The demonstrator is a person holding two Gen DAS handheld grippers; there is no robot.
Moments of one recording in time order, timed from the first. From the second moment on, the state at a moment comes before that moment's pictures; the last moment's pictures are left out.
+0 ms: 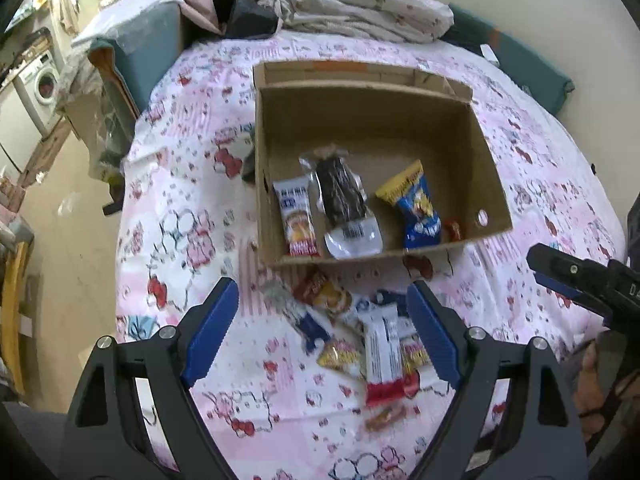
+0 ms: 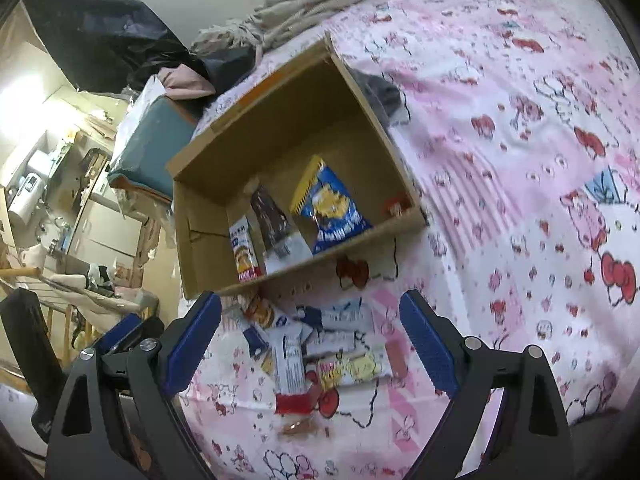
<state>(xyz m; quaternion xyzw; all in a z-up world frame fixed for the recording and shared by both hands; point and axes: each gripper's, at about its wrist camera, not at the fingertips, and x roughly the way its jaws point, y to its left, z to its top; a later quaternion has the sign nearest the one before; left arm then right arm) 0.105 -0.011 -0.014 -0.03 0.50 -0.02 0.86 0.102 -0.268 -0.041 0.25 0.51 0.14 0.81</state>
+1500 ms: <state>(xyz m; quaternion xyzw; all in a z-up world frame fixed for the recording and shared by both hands) 0.028 -0.077 -0.098 -0.03 0.69 -0.18 0.70 0.095 -0.268 -0.071 0.26 0.58 0.12 0.76</state>
